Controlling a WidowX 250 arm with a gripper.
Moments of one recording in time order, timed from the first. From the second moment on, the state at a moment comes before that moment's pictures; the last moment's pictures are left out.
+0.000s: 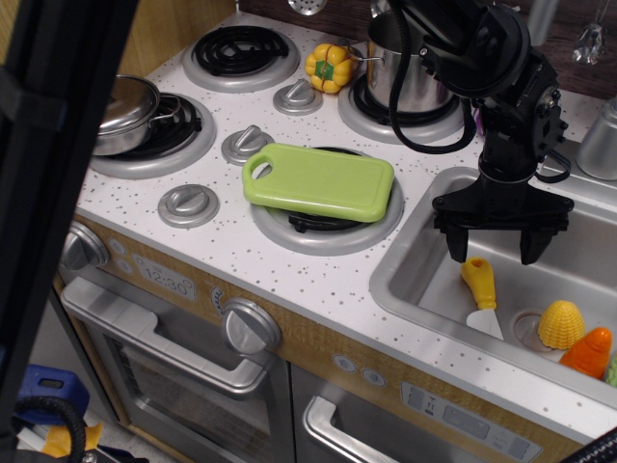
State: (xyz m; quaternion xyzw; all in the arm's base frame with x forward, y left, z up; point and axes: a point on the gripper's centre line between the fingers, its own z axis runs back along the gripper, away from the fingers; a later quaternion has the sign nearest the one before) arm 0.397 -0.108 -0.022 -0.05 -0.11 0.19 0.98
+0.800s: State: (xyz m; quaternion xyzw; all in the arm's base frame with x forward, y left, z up) arm 0.392 -0.106 -0.060 -0.04 -0.10 0.20 0.97
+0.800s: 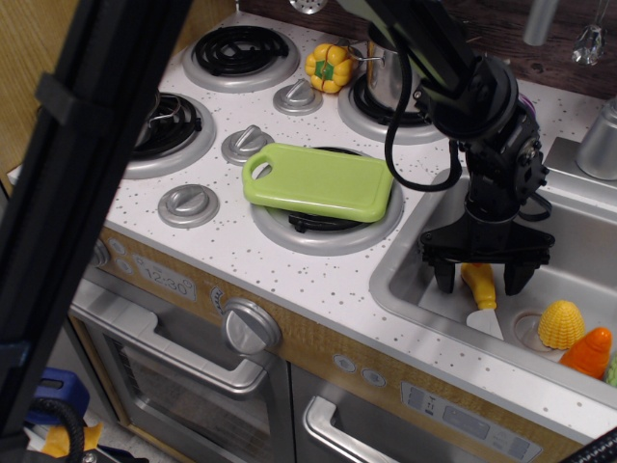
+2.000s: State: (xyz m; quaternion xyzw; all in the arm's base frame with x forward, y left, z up) arm 0.389 -0.108 -0.046 0.04 -0.09 0.20 0.98
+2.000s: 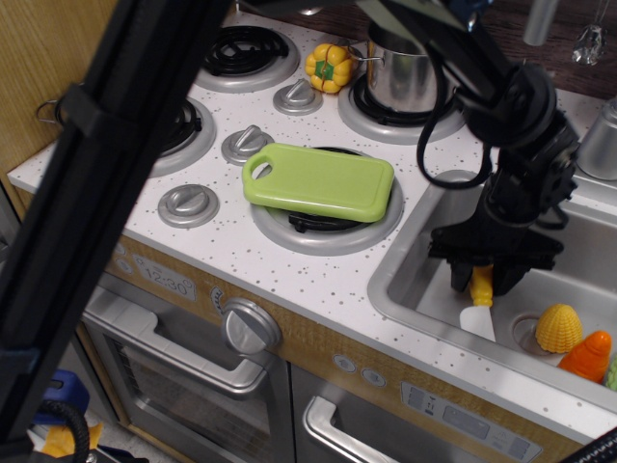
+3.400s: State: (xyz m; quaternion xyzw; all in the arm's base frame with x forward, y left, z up) arm 0.393 0.027 0.078 0.09 -0.11 0.09 0.99
